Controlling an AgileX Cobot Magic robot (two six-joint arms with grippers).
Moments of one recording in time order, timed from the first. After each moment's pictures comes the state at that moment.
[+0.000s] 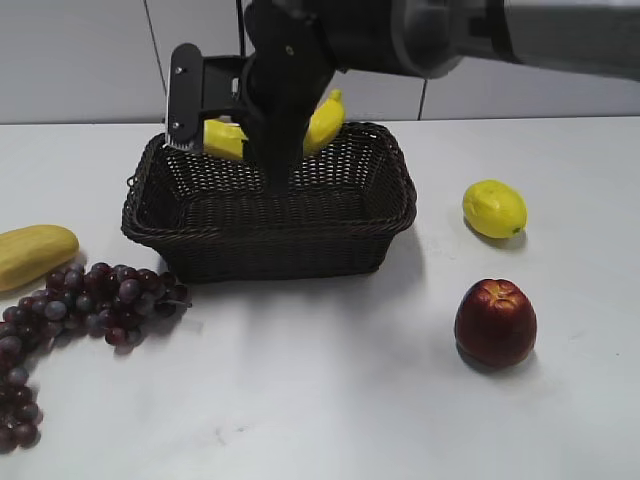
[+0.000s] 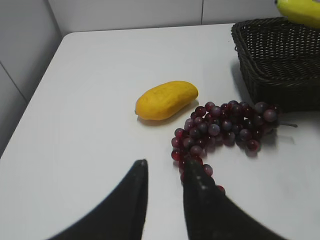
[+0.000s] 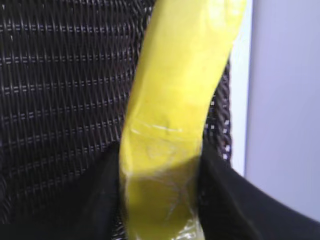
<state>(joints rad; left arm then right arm) 0.07 -0.01 -0.50 -0.20 1.04 0.17 0.79 2.19 -1.82 -0.27 0.66 -0.67</state>
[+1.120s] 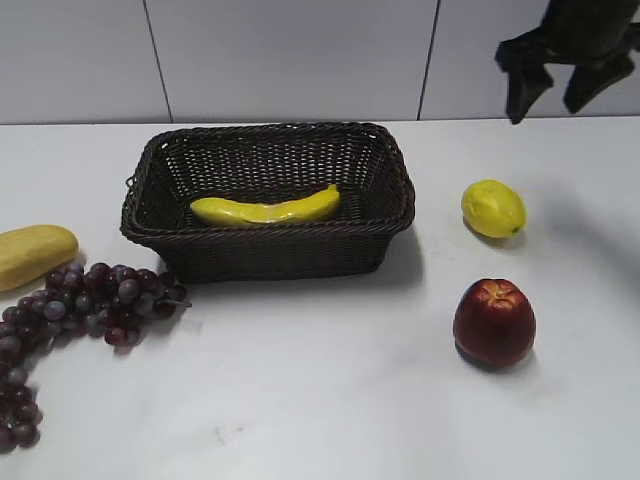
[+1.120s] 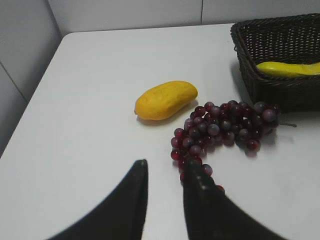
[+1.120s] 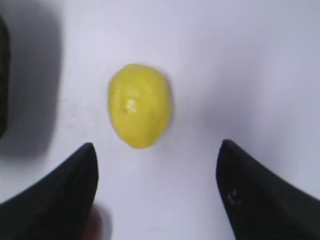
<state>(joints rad) 0.07 -0.01 -0.50 -0.20 1.04 0.17 0.19 2.04 -1.88 0.04 1.21 -0.01</state>
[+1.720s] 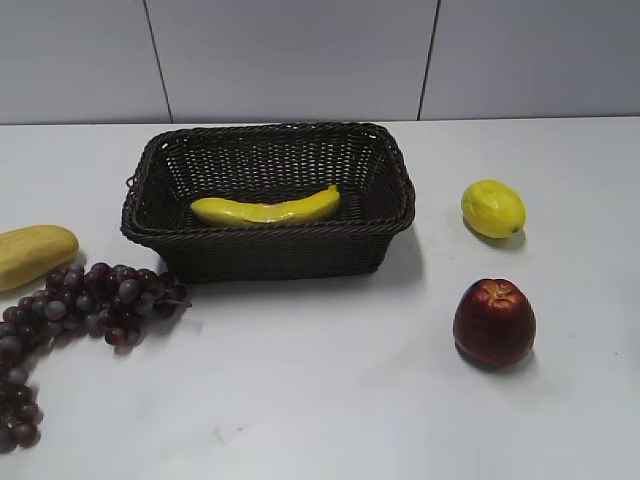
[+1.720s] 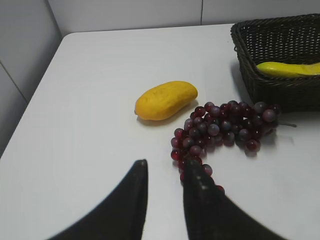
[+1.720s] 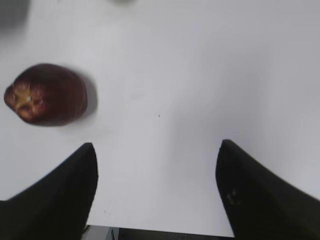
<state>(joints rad) 0.07 -0.01 -0.50 -0.20 1.04 0.17 0.07 1.40 -1.17 0.06 1.12 -0.06</state>
